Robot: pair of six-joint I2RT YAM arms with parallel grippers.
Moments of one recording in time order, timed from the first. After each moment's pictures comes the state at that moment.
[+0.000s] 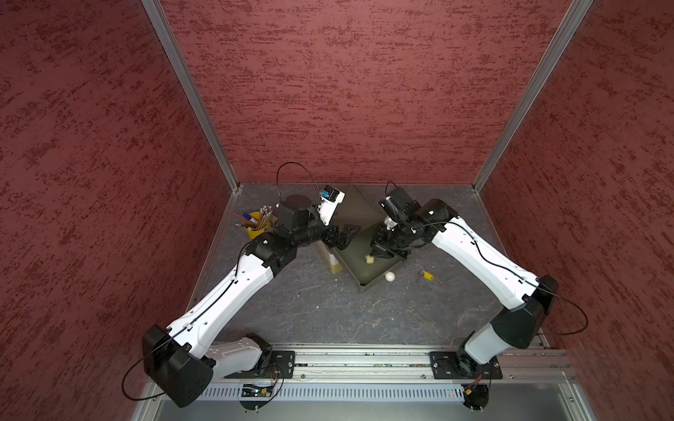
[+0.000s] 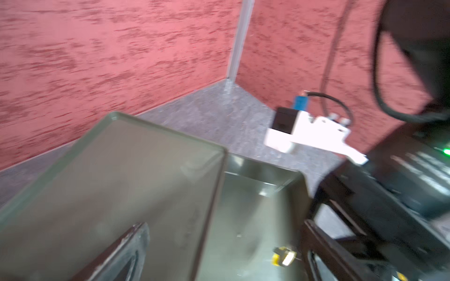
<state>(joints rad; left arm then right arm) -0.57 1.19 1.16 -0.34 0.36 -0.07 0.68 1.61 1.73 -1.24 -0.31 1.06</state>
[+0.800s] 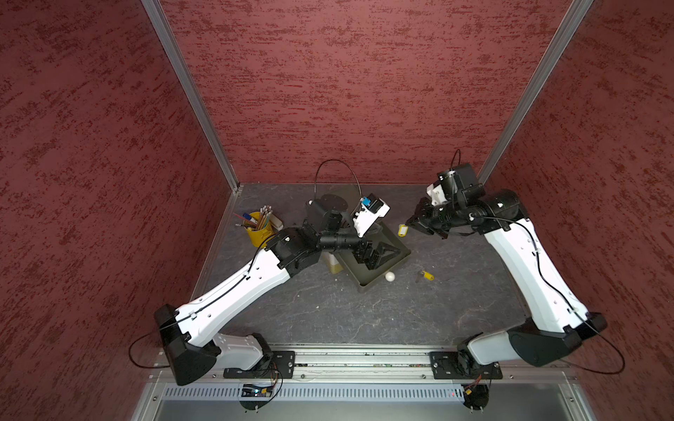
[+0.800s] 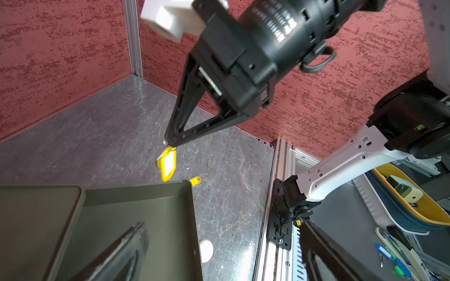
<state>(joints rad) -0.84 1.34 1.42 -0.47 0.45 -0.13 0.40 1.43 1.86 -1.32 -0.27 0.84</state>
